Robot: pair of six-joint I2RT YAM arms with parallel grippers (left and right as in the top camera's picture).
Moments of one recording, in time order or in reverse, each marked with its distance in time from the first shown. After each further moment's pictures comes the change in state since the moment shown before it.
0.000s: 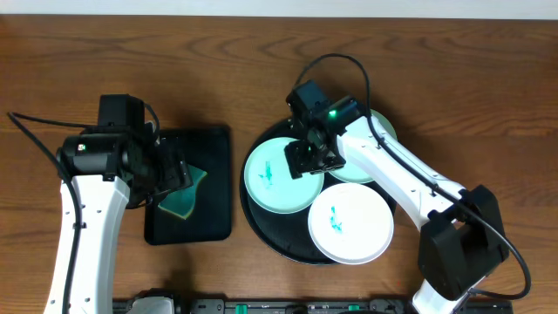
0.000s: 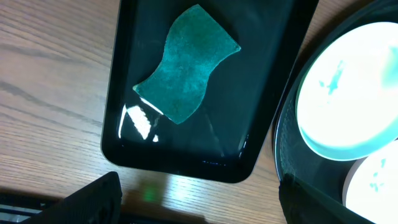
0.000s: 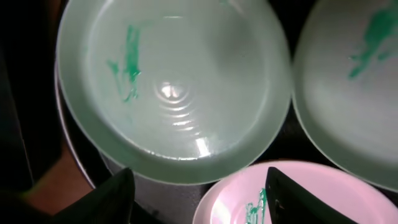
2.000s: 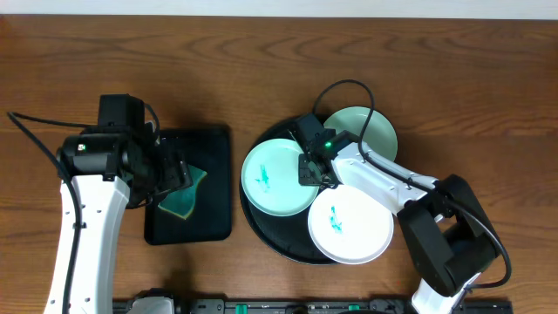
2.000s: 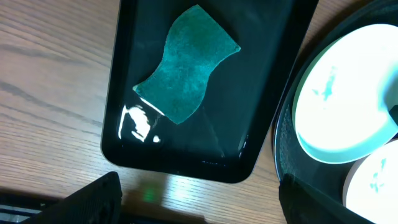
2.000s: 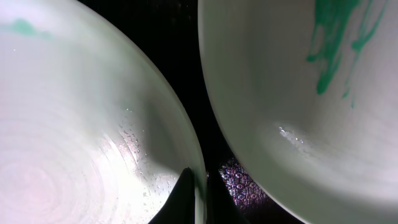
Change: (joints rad) left arm 0.000 0.000 0.000 0.000 0.000 0.000; right arm 0.018 0.034 -0.320 0.398 0.218 0.230
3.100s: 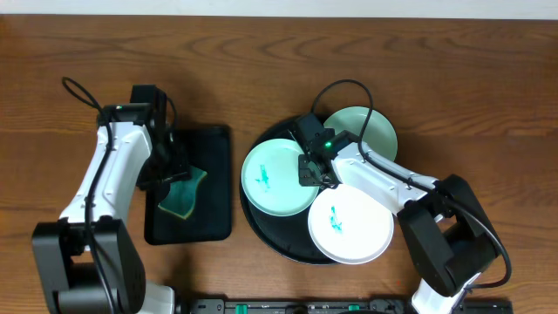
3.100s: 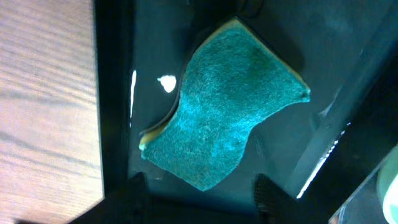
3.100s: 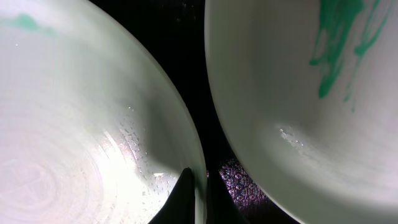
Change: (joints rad) left arm 0.000 0.362 -0.041 0.177 -0.097 0.069; right arm 0.000 0.000 0.000 -0.001 0.001 -0.032
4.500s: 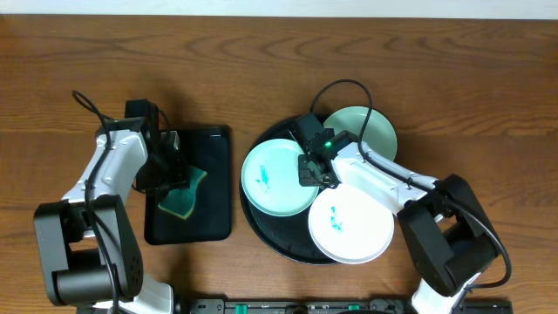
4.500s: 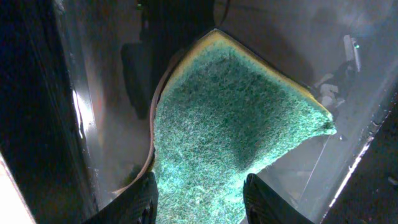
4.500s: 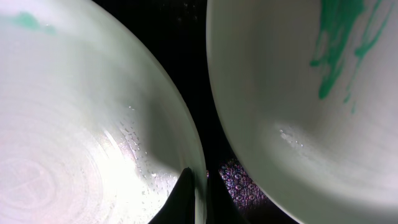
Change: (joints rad) left arm 0.078 0.059 -0.136 0.206 0.137 0.193; right arm 0.000 0.000 0.002 -0.005 0.001 -0.015
